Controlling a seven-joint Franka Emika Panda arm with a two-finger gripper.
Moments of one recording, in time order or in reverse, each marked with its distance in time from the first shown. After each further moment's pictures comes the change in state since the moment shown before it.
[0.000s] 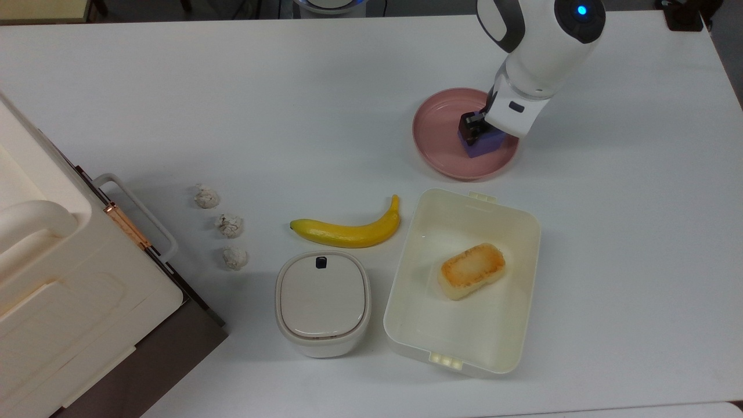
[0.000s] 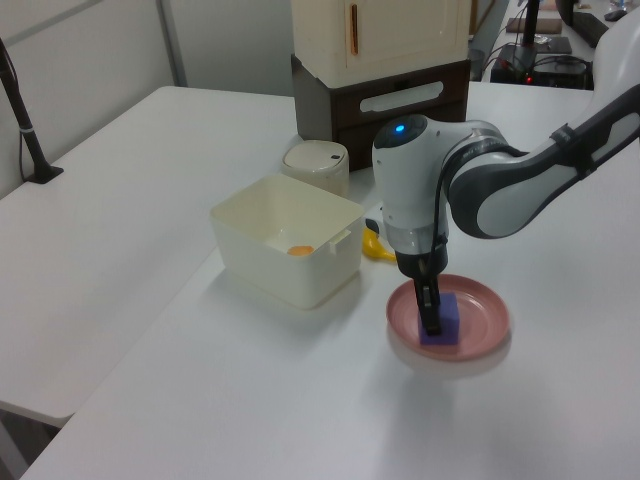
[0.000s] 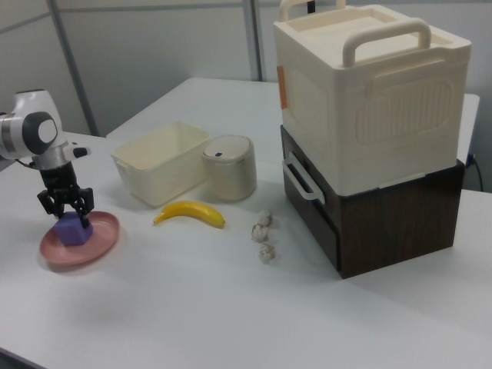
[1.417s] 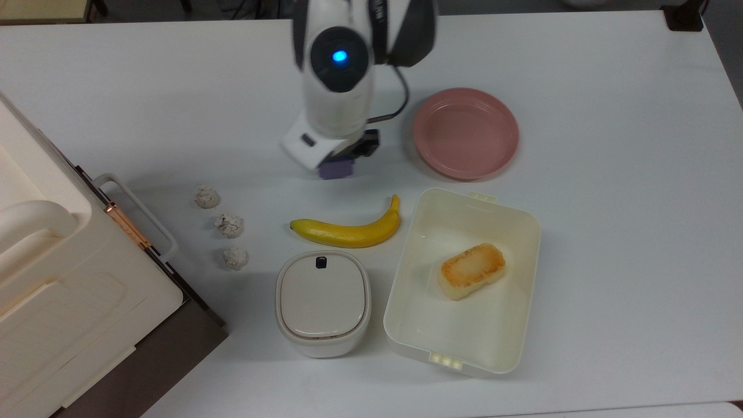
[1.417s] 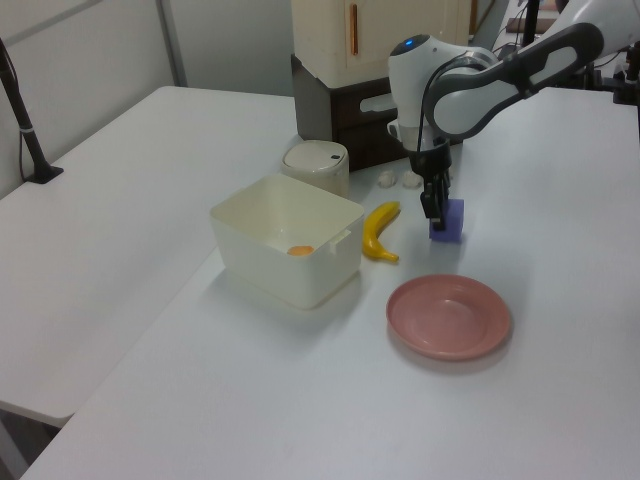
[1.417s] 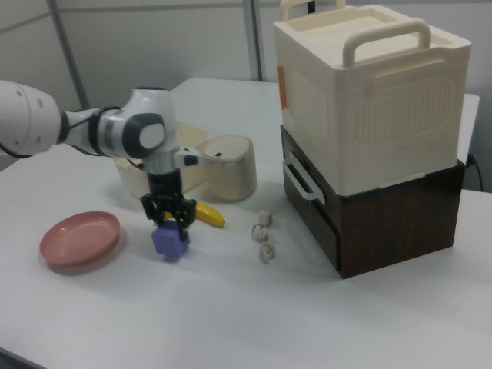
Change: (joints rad) arm -0.441 -0.039 -0.020 -0.048 -0.020 -0.031 -0.202
